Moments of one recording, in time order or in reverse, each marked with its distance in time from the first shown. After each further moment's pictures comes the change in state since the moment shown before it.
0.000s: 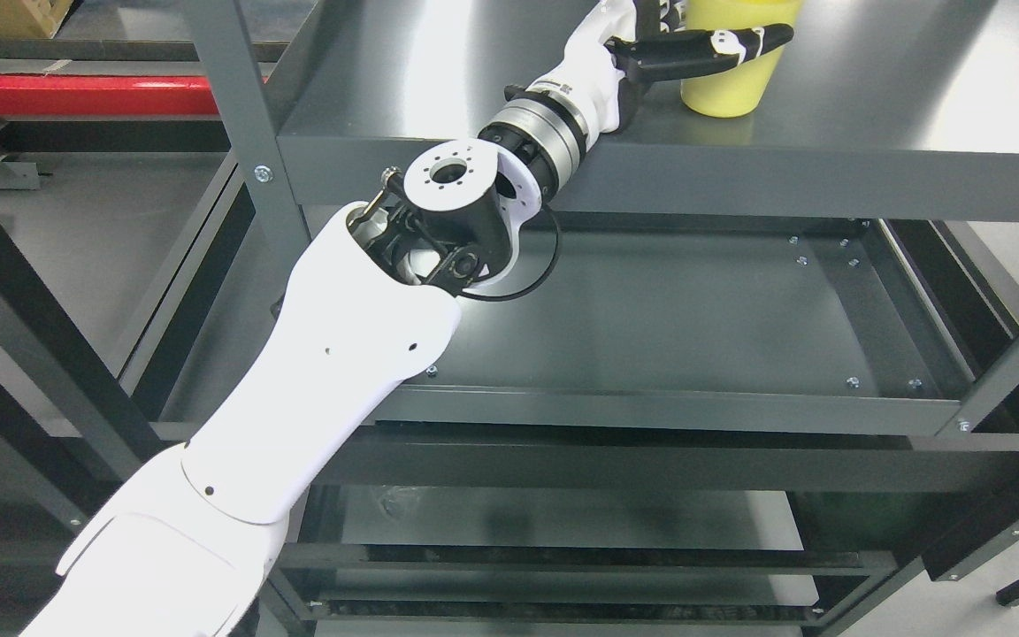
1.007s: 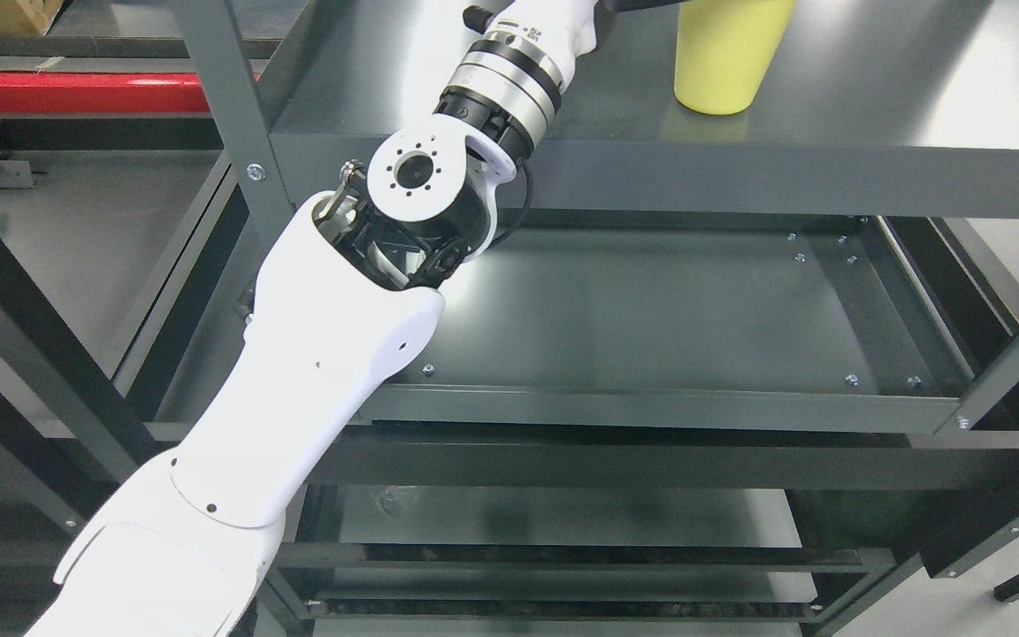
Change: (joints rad) left arm 0.010 0.000 0.073 -0.090 -0.283 -0.198 -0.113; right arm 0.000 0.000 0.000 0.000 0.000 0.000 0.000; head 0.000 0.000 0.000
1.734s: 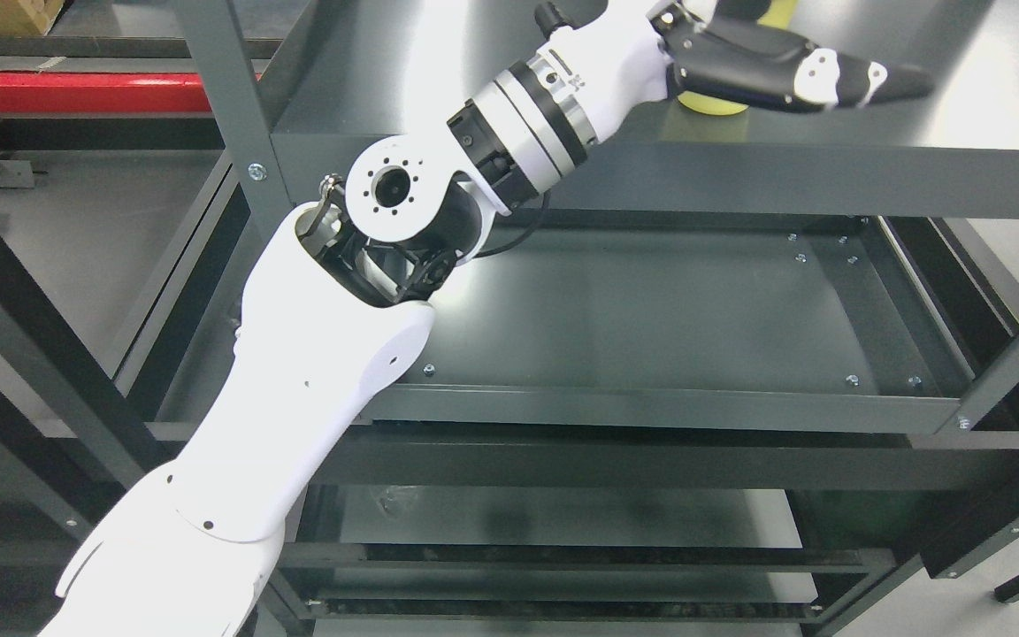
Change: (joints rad) left arm 0.033 0.000 0.016 -0.069 -0.023 -0.051 -0.491; right arm 0.000 0.000 0.000 0.000 0.000 0.000 0.000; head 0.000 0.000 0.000
